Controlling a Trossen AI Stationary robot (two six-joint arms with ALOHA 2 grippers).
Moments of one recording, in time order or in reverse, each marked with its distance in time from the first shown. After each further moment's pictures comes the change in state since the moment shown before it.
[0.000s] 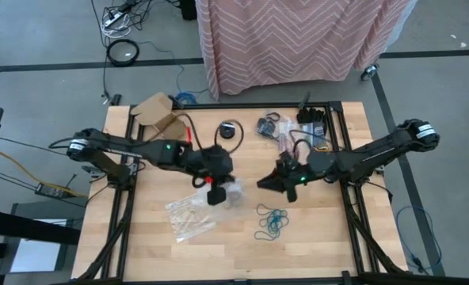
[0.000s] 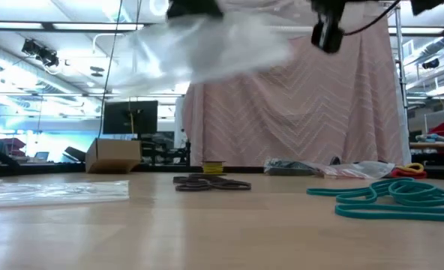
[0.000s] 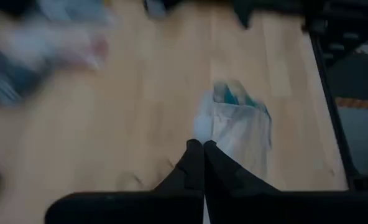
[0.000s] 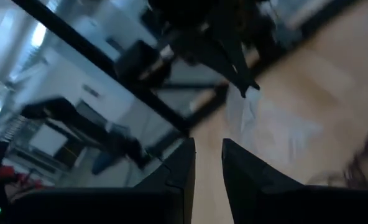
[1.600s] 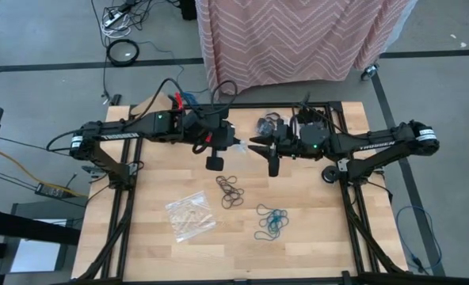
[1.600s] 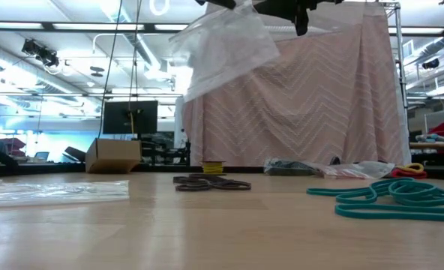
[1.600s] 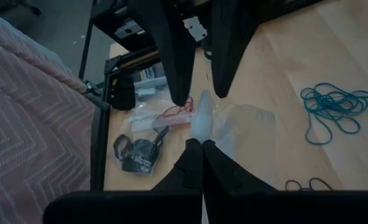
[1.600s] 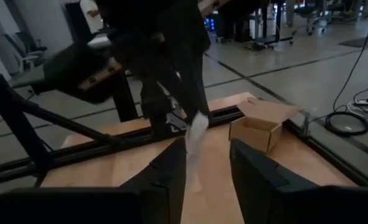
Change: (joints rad) left arm 0.203 0.007 0.201 -0.061 -0.020 0.621; right arm -0.213 0.053 0.233 -0.202 0.159 -0.615
